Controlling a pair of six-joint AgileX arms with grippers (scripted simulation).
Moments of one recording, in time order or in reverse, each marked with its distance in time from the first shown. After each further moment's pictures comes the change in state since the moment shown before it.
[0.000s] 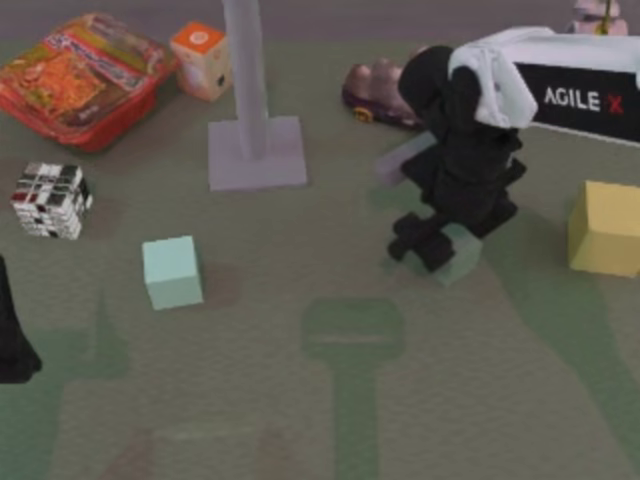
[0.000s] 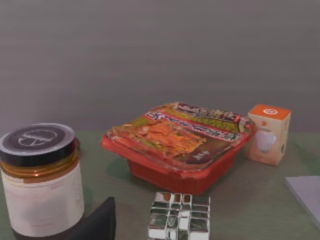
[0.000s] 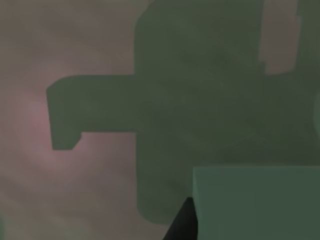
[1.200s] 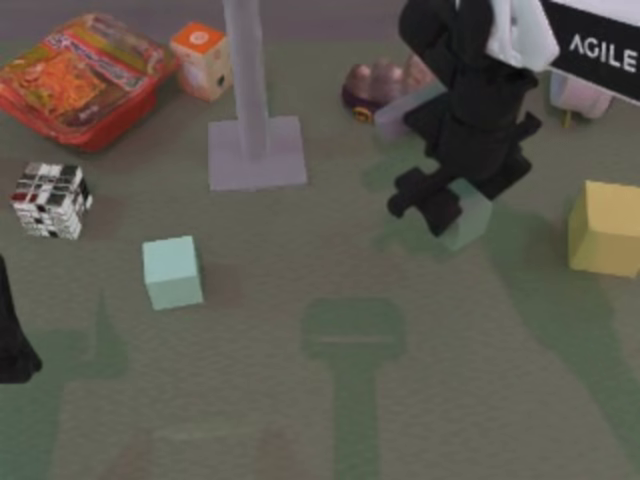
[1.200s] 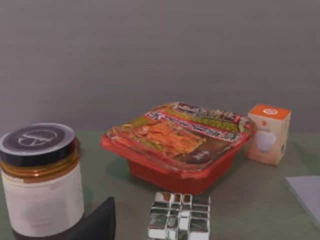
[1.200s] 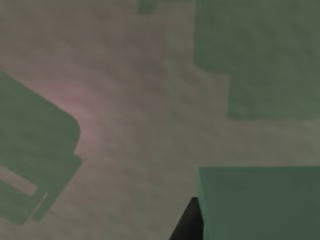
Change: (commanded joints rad) left arm 0.000 0.000 0.000 0.000 0.000 0.000; right arm 0.017 -0.112 0.153 -0.239 -0.006 0.040
